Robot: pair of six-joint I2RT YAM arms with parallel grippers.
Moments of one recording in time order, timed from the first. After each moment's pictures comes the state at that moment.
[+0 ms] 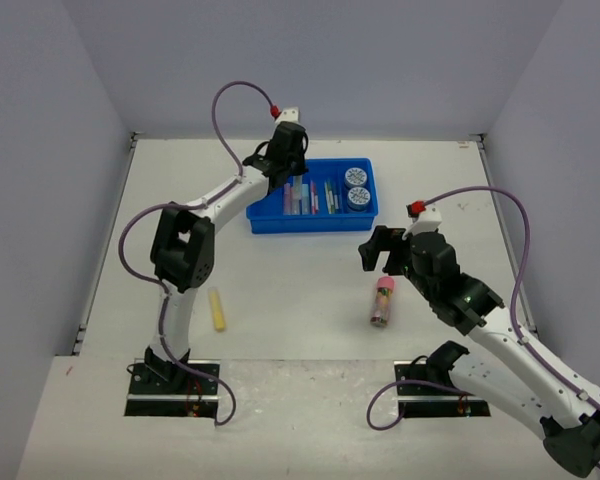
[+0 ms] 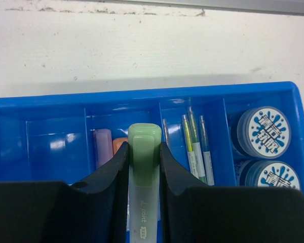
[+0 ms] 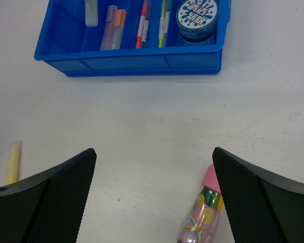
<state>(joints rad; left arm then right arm) -0.54 2.13 1.82 -0.27 -0.28 -0.44 0.65 0.76 0.72 -0.41 0.28 0.50</state>
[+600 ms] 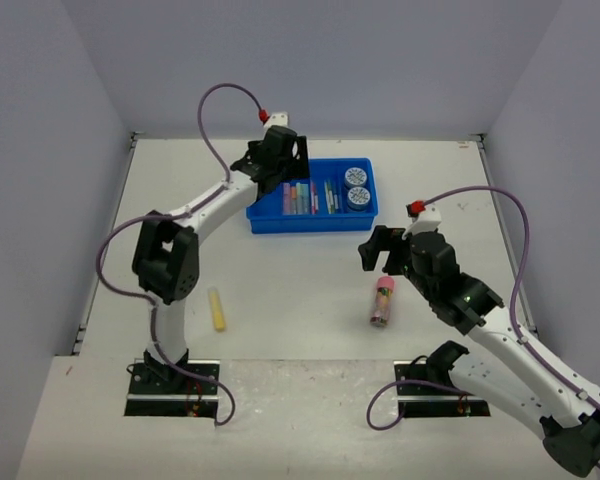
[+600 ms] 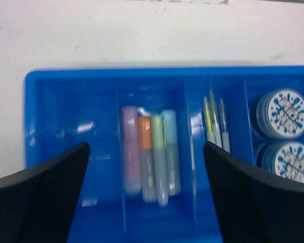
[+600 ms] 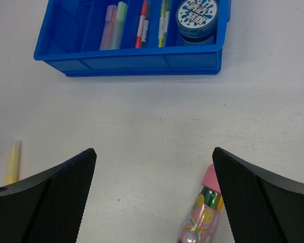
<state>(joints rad) -0.54 2.06 1.75 -0.31 -0.32 -0.43 0.65 0.77 0.72 -0.41 0.28 0.50</state>
